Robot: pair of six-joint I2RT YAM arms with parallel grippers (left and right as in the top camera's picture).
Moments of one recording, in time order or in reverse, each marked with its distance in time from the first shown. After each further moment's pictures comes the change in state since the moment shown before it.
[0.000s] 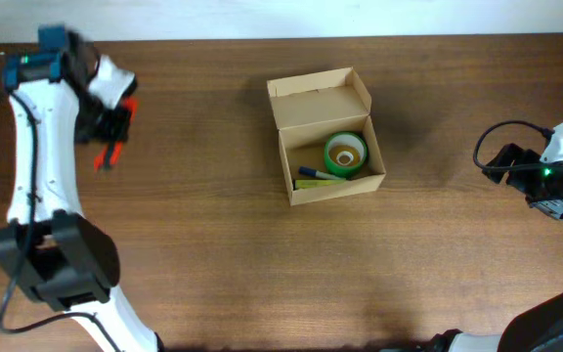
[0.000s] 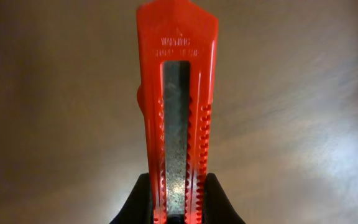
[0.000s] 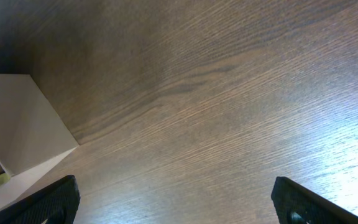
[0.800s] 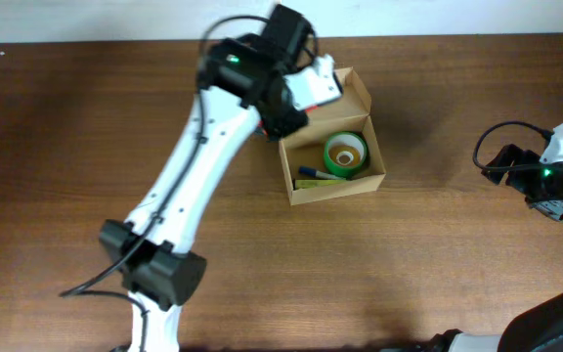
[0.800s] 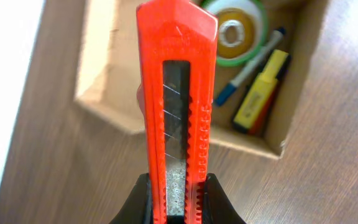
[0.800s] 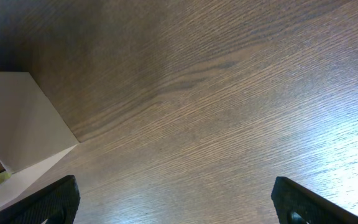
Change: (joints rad) left arm -0.713 0.109 0.276 0.007 -0.027 0.192; right arm 0.000 0.000 0.000 -0.010 0.000 0.003
